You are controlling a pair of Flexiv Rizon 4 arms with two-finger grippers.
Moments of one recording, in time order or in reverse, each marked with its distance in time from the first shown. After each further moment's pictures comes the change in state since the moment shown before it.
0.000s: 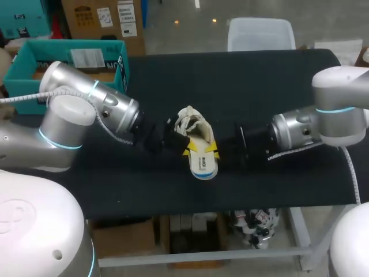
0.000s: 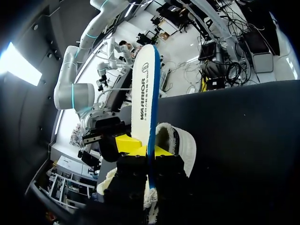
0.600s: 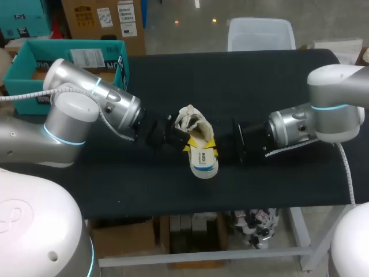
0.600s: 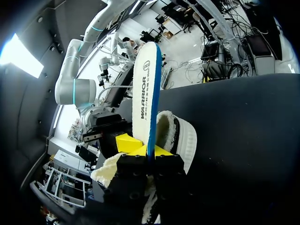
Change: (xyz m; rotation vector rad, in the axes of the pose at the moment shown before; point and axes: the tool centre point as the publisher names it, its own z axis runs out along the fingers) left arm 0.000 0.023 0.002 -0.010 0.002 -0.050; right arm 0.002 0.020 0.002 0.012 0.005 0.025
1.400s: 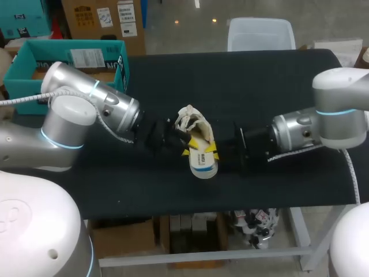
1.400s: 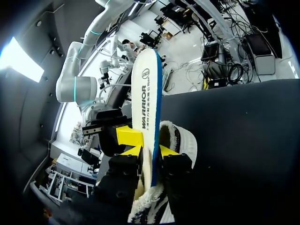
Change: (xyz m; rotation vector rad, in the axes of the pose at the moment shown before) left arm -0.001 -0.019 -0.002 0.014 -0.014 0.036; right arm -0.003 -0.027 0.000 -0.023 0.006 -0.037
